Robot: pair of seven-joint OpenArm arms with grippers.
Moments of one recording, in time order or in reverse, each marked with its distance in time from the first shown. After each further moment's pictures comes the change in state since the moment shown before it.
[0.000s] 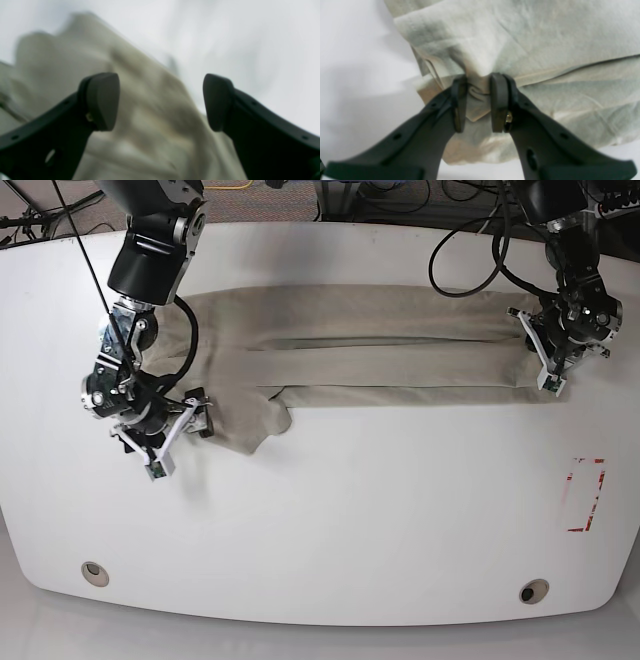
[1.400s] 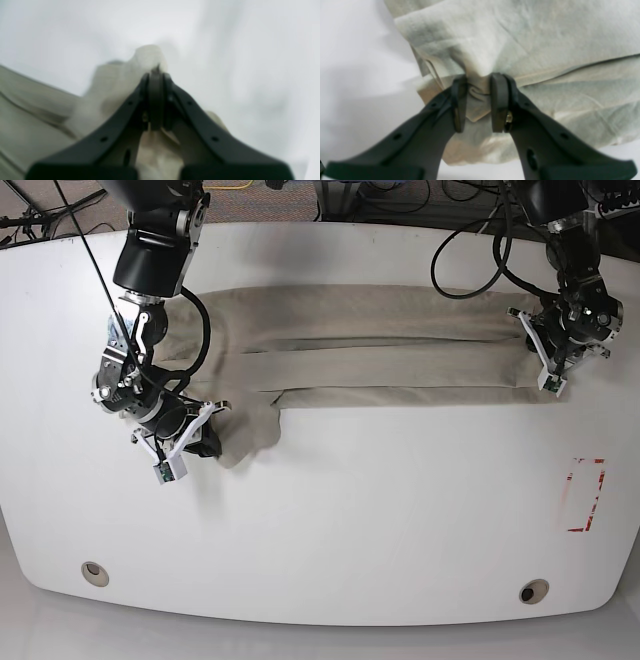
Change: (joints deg) left arm -0.2 -0.2 0.0 -0.3 -0.3 0.0 0.0; right arm -2.7 0.2 -2.2 2.1 11.7 0.0 5.3
